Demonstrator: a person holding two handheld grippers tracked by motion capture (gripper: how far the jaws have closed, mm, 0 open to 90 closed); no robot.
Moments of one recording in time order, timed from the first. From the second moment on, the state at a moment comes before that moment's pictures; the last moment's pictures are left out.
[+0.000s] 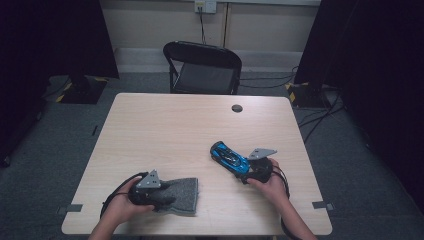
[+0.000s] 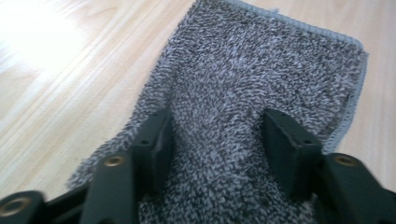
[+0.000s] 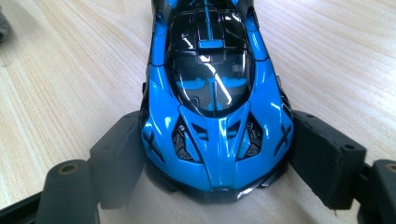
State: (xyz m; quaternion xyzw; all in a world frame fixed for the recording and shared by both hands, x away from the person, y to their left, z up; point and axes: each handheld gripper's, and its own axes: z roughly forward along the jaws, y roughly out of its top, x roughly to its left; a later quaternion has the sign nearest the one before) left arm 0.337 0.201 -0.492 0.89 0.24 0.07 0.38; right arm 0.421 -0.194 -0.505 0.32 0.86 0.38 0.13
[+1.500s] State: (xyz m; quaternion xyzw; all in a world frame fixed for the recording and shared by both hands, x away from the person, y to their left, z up) left arm 0.351 0.196 -0.499 0.87 0.25 0.09 0.41; right arm 0.420 -0.194 -0.505 0.32 0.86 0.38 0.13
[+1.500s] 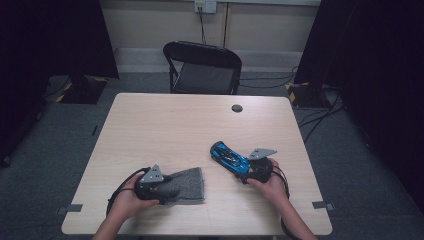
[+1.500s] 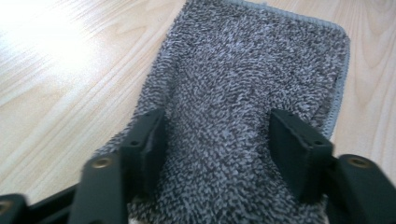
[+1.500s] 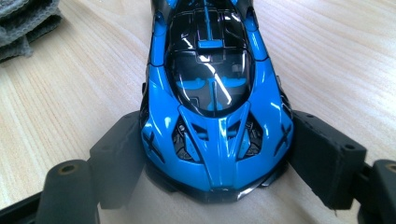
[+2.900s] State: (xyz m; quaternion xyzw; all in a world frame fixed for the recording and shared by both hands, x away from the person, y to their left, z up) left arm 0.351 0.180 -0.464 0.83 0.35 0.04 0.43; right arm 0.421 -0.194 -0.505 0.32 0.86 0.38 0.13
